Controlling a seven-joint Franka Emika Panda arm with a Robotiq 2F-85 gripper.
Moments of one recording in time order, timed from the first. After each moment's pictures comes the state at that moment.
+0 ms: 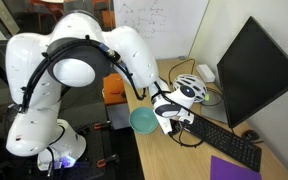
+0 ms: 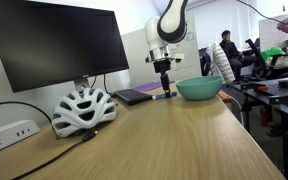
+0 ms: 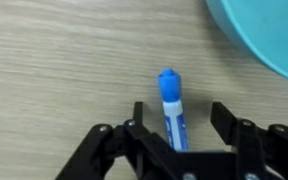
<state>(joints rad) -0.11 0.42 0.00 -2.21 0.02 2.61 -0.21</state>
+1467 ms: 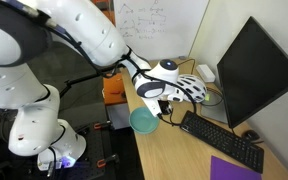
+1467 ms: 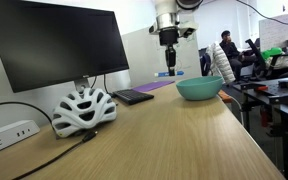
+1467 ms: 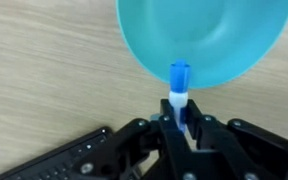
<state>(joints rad) -0.05 0.03 0.05 -2.47 0.01 2.61 -0.21</state>
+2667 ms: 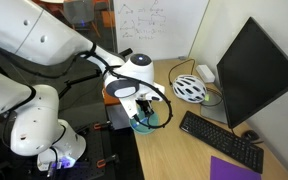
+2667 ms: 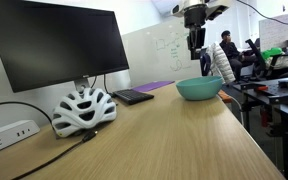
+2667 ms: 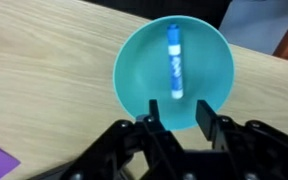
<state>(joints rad) 0.00 -0.36 -0.01 -2.77 0.01 2.55 -0.21</state>
